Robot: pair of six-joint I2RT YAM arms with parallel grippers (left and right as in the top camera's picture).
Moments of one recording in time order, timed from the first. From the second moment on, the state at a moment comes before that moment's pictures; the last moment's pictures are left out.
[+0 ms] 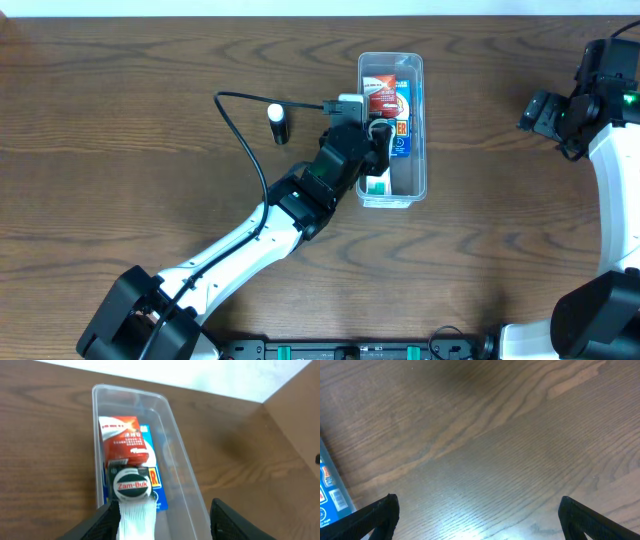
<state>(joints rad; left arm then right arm) -0.74 1.56 0.98 0.13 -0.17 -0.58 -0.21 1.62 1.48 -0.98 0.15 0.28</state>
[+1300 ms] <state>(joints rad) -0.32 1.38 1.13 -0.72 -0.10 -0.54 -0.21 1.62 1.48 -0.98 0.15 0.28</state>
